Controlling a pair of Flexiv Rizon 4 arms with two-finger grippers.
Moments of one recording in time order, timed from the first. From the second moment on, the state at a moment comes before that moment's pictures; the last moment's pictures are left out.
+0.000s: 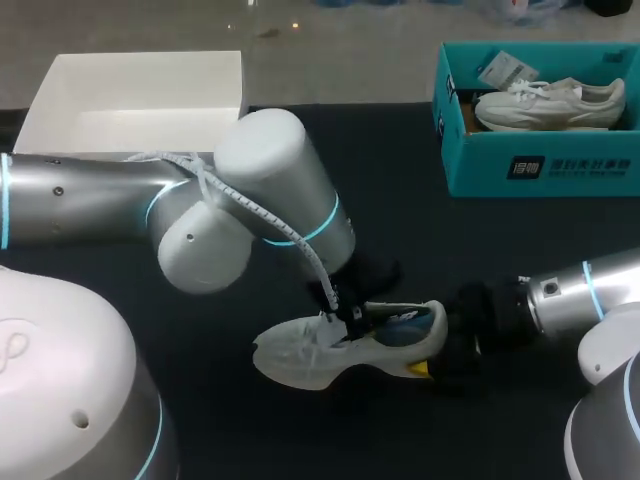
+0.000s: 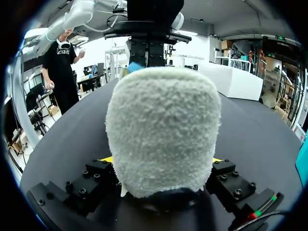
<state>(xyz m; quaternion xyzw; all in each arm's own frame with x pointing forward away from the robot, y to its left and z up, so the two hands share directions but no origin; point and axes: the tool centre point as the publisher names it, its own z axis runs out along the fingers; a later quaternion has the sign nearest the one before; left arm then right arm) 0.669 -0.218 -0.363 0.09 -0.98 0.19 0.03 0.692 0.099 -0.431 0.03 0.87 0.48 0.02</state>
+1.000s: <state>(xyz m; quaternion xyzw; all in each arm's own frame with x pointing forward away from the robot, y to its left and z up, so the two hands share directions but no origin) 0.658 -0.225 -0.314 0.01 -0.93 0.37 0.06 0.692 0.098 -0.431 0.03 0.87 0.48 0.02</state>
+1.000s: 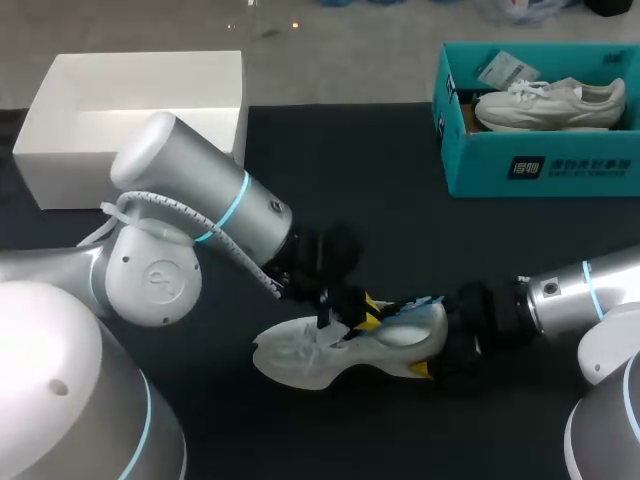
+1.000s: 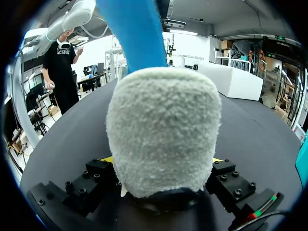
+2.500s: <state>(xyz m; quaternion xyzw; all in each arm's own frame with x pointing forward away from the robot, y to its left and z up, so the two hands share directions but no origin) 0.661 -0.254 -0.307 0.03 -0.94 0.34 -0.02 0.692 0.098 -0.431 0.03 0.87 0.48 0.02</state>
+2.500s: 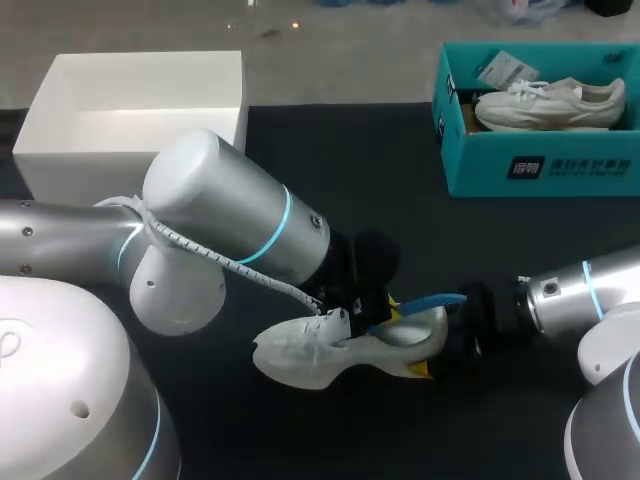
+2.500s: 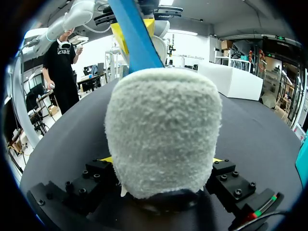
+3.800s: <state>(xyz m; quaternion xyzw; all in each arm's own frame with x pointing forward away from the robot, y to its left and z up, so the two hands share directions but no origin) 0.651 -0.275 -0.162 -0.06 -0.86 0.50 0.01 0.692 0.098 -0.431 0.03 0.87 0.48 0.02</state>
